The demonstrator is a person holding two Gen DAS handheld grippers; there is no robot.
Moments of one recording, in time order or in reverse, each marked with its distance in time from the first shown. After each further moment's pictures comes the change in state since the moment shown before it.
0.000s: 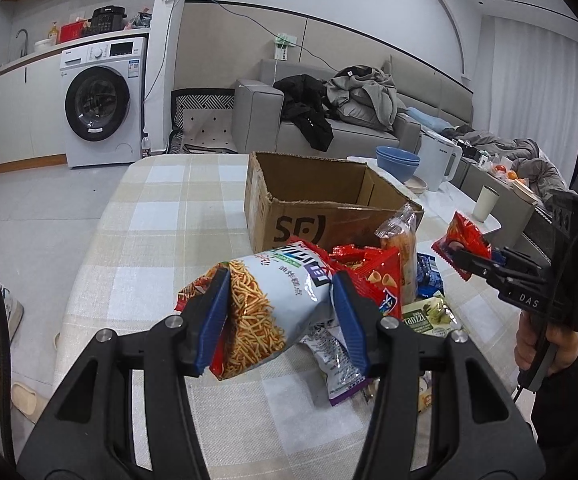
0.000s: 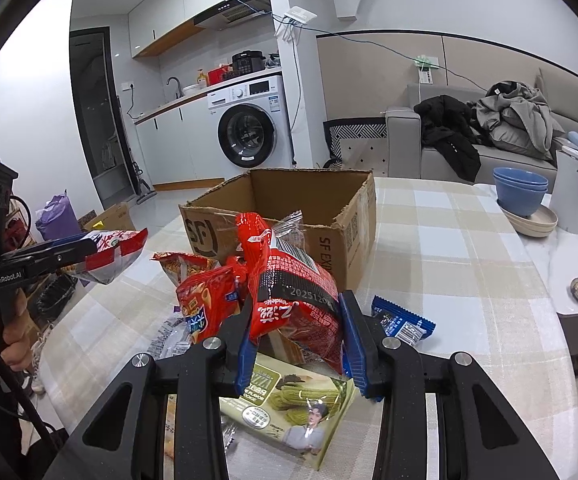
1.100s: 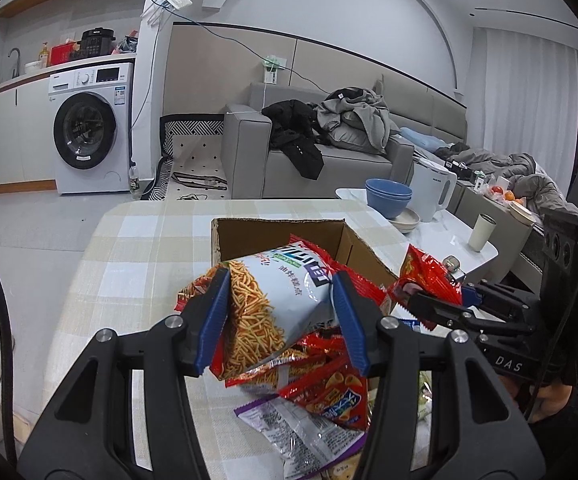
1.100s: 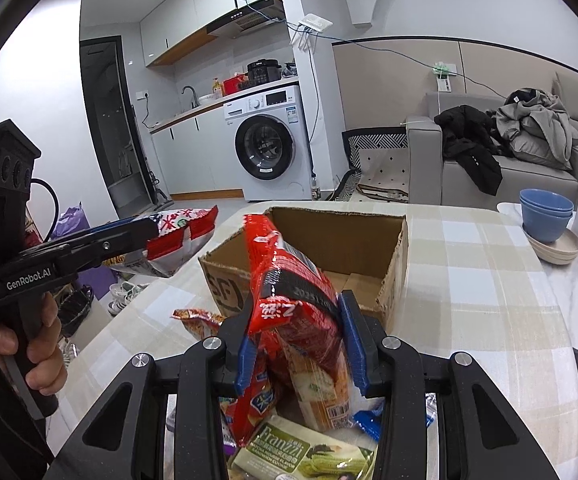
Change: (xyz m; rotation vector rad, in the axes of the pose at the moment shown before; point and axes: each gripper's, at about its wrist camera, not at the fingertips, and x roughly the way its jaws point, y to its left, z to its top) left arm 0.025 -0.059 0.086 0.016 -0.075 -0.016; right arm 0.014 0.018 0.060 -0.003 -0.027 0.070
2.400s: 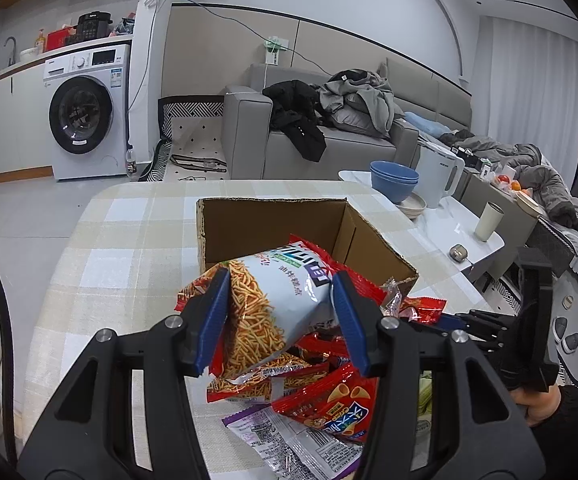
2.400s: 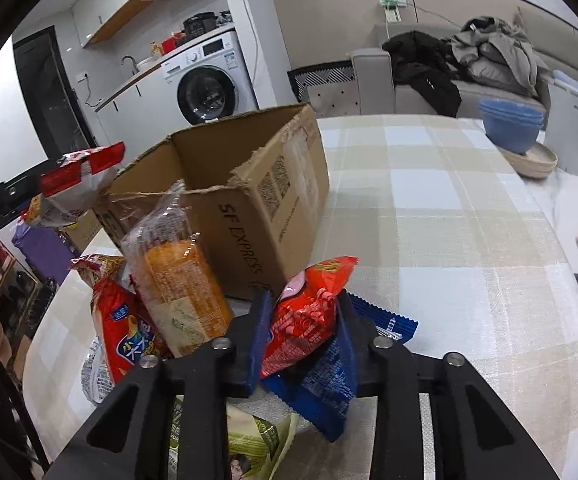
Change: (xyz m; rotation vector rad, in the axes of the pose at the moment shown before) left arm 0.059 0.003 -0.004 -0.008 0.072 0.004; right arm 0.046 -0.076 -0.052 0.132 0.203 -0.122
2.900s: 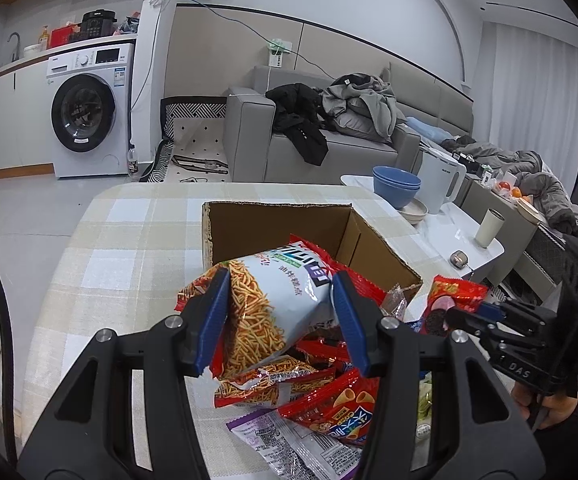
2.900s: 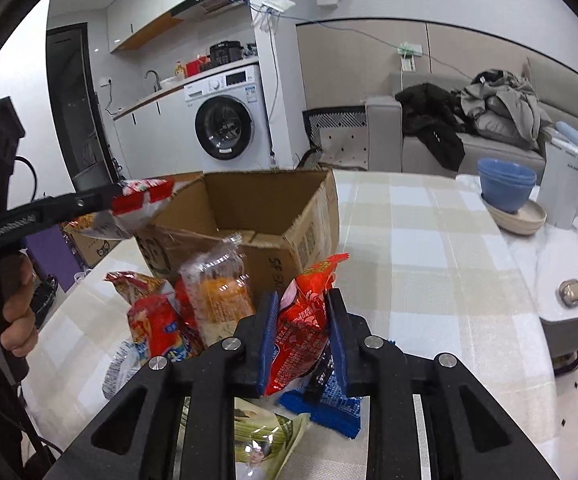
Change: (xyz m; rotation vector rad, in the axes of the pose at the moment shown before) left arm 0.005 0.008 0.001 -0.017 -0.007 0.000; right arm -0.052 0.024 0.010 -0.100 -0.145 -0.013
